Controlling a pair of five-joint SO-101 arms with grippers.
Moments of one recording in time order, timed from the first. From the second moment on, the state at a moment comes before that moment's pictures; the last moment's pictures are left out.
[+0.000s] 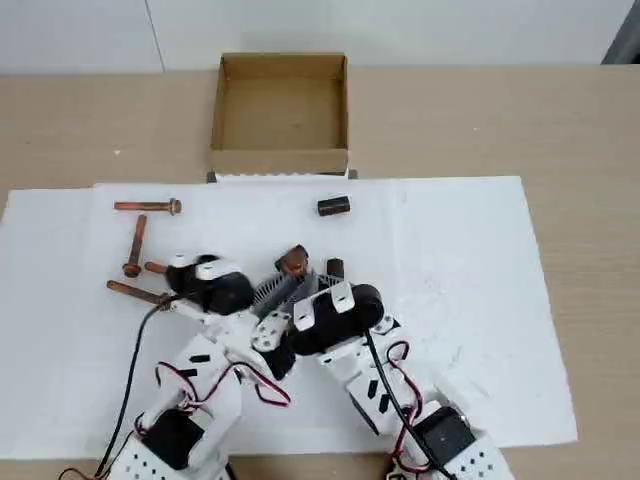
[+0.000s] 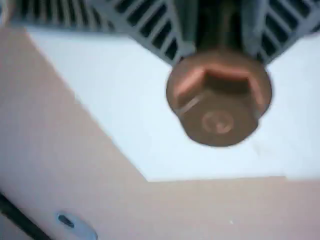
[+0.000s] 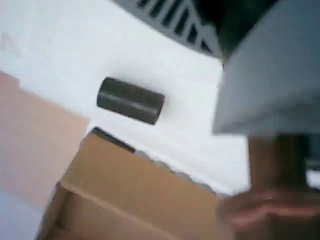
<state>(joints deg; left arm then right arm) 32.0 -103.0 96.5 31.3 29.8 -38.7 -102.9 94.5 33.9 11.7</state>
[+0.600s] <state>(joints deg) 32.3 -103.6 95.9 34.0 24.4 -38.9 -102.7 95.0 32.1 11.7</state>
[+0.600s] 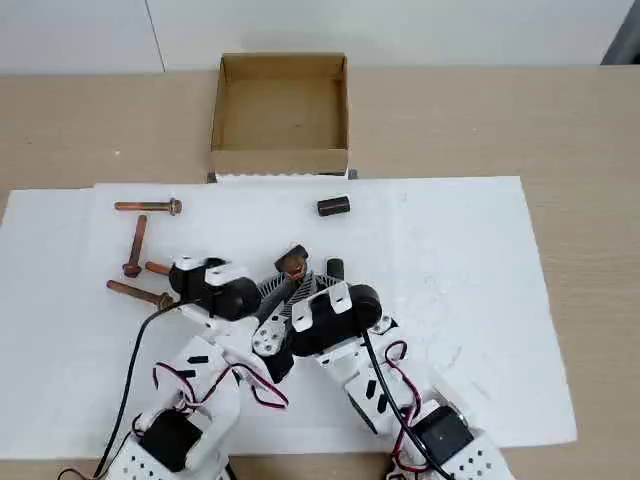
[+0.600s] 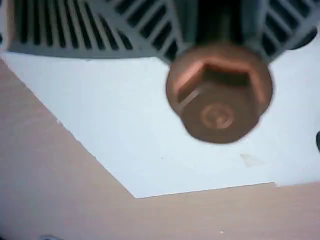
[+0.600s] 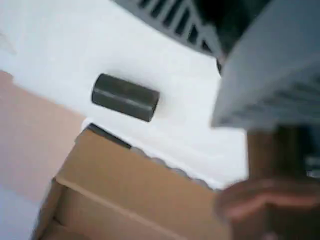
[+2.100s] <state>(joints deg) 25.5 -103.0 87.4 34.5 10.2 -38.8 -102.8 95.6 30.2 11.9</state>
